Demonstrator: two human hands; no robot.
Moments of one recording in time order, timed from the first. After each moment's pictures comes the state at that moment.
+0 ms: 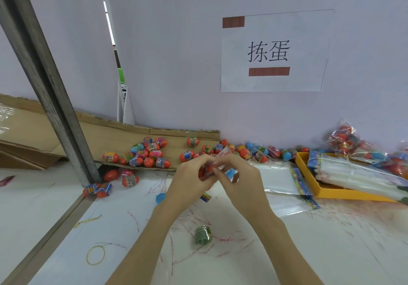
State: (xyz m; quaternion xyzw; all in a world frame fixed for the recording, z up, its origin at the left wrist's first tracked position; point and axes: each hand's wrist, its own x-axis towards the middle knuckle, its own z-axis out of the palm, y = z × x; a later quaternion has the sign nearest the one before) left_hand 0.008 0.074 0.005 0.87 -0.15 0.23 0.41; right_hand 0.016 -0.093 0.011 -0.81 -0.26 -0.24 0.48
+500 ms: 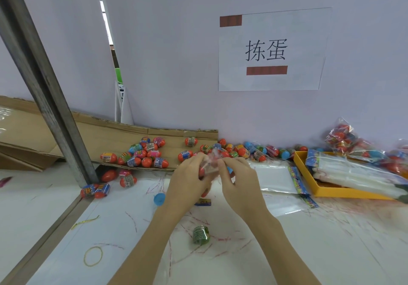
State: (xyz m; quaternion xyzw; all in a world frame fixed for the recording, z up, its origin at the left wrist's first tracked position) left_hand 0.013 0.068 -0.001 0.91 -0.06 0.26 0.33; right_hand 0.016 -0.090 0.008 -0.82 -0.23 -0.23 0.47
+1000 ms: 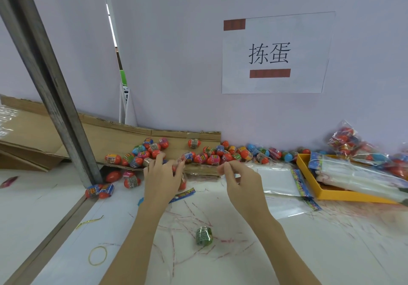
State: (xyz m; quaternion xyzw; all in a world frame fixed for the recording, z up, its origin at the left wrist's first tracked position) left_hand 0.022 0.132 -0.017 0.94 0.13 0.25 0.17; right_hand 0.017 -0.087 0.004 -0.81 -0.16 -0.17 0.54
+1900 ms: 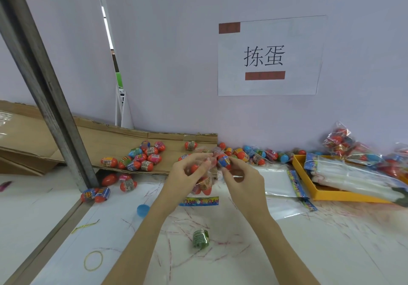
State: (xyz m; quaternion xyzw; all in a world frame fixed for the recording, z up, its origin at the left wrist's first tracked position) left_hand 0.006 0.080 0.018 0.78 -0.07 0.14 0.60; right_hand 0.024 -0.095 0.002 -0.78 -0.12 -0.18 0.59
